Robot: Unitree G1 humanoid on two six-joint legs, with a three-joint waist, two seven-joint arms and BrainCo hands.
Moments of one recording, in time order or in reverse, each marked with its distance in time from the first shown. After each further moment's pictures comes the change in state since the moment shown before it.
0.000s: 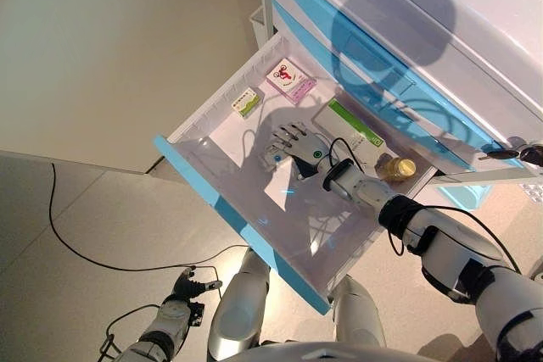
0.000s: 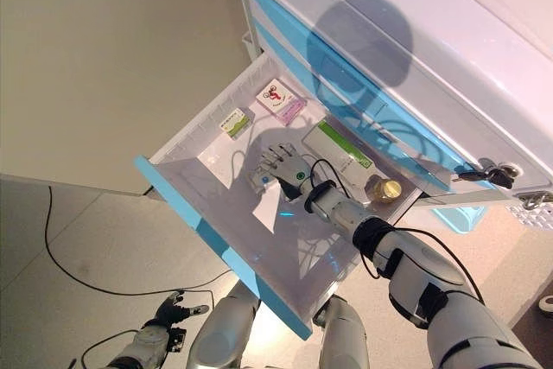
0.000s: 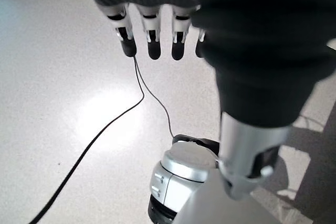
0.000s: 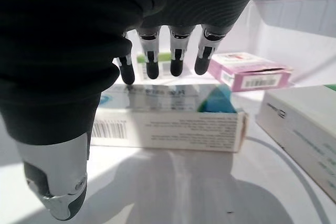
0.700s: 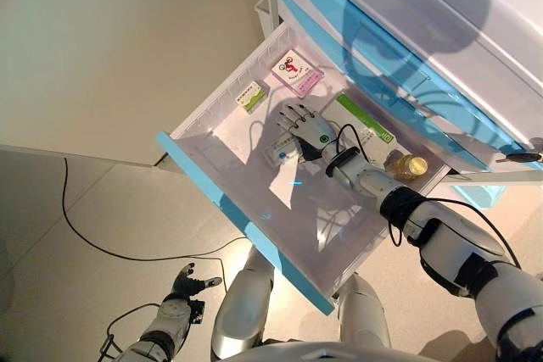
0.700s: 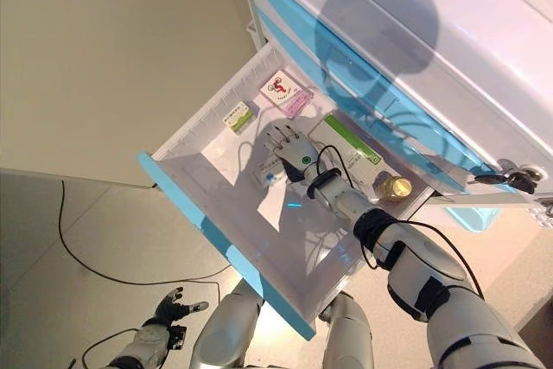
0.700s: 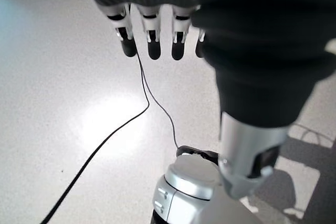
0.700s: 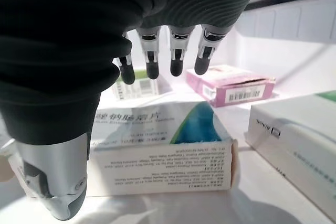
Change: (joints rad) left arm 0.000 -0.003 -0.001 -0.015 -0.026 -0.017 0.021; right arm -0.040 0.000 -0.053 0.005 0.046 0.031 -0.063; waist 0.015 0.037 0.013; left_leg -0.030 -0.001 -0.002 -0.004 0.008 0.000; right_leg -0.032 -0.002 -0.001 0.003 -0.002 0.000
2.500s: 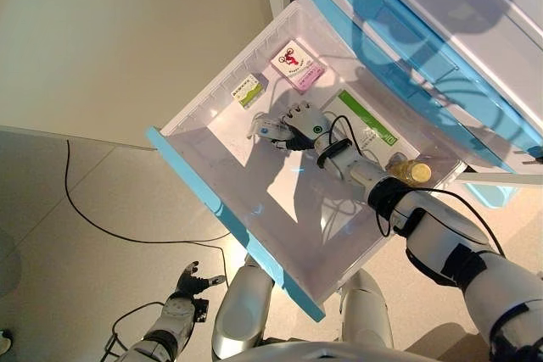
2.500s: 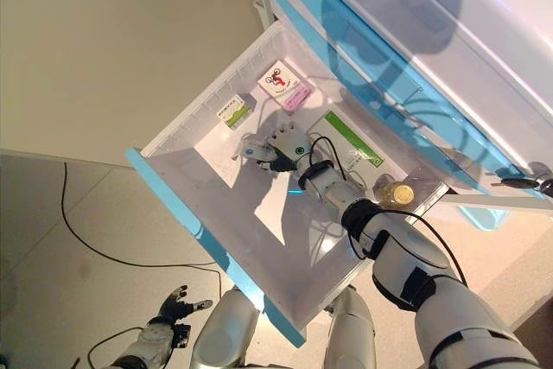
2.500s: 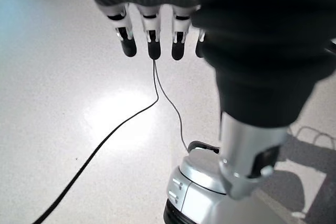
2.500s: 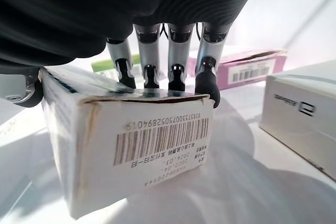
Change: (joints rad) left arm -0.001 -0.009 -0.033 -0.004 -0.039 -0.002 0.008; right arm -0.078 0.074 0.014 0.118 0.077 0.005 -0.010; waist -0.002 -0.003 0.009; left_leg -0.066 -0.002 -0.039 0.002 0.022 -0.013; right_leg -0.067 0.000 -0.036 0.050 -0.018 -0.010
